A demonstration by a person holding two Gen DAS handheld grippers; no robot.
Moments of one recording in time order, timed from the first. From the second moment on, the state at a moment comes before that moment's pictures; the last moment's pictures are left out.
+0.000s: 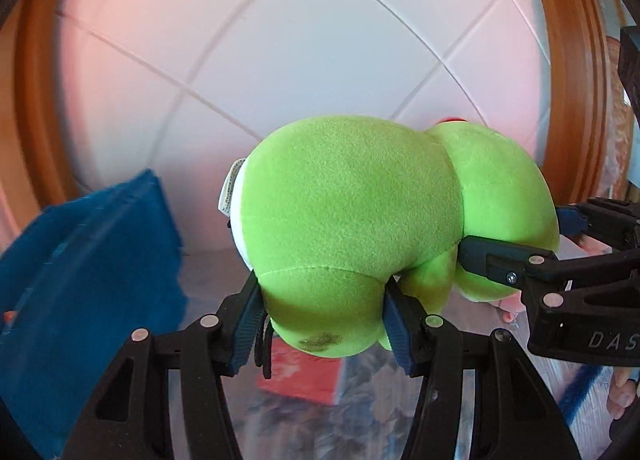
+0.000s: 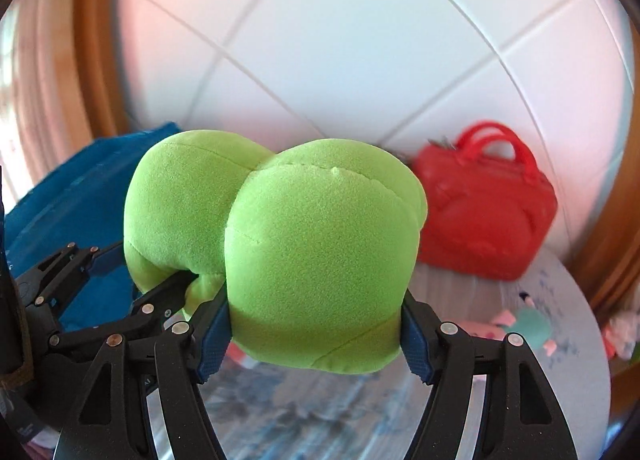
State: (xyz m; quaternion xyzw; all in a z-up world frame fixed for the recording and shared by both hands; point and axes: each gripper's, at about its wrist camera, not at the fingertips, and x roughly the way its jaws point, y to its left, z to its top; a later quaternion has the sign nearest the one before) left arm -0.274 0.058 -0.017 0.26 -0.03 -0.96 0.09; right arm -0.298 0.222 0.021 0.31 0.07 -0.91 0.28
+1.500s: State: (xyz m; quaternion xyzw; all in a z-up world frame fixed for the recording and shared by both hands) left arm -0.027 -0.301 0.013 0.22 0.10 -0.91 0.33; right arm -0.093 -0.148 0.072 0.24 0.18 -0.84 0.45
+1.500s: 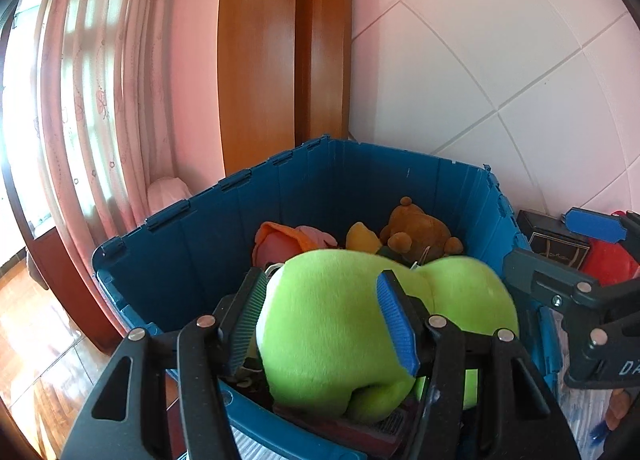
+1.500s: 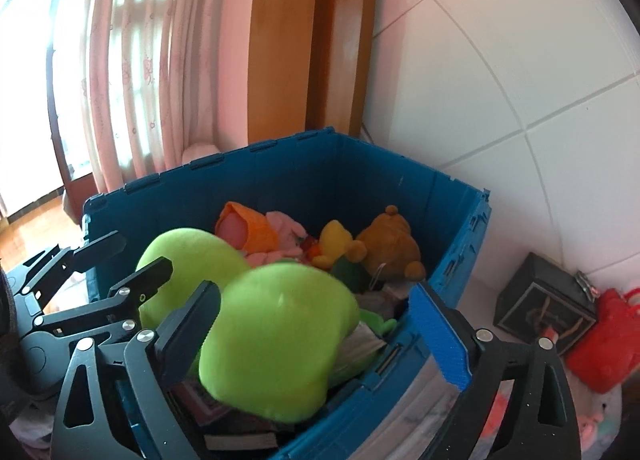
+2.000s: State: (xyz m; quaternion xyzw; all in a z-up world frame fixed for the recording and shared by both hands) left arm -0.046 -0.173 0.065 0.16 0.05 -0.95 0.25; right arm -0.118 0.021 0.081 0.23 0.10 -0.90 0.37
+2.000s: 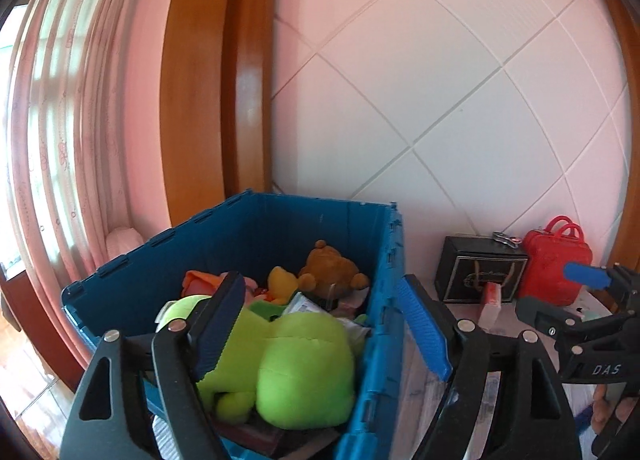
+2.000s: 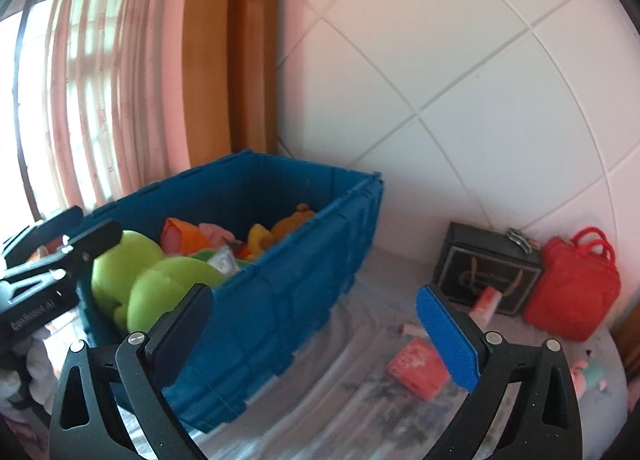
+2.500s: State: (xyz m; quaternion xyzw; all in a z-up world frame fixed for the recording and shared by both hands) left arm -0.176 -0.048 -0.017 0.28 0.06 -0.95 0.13; right arm -0.214 0.264 -0.041 0.37 0.03 -0.92 0.15
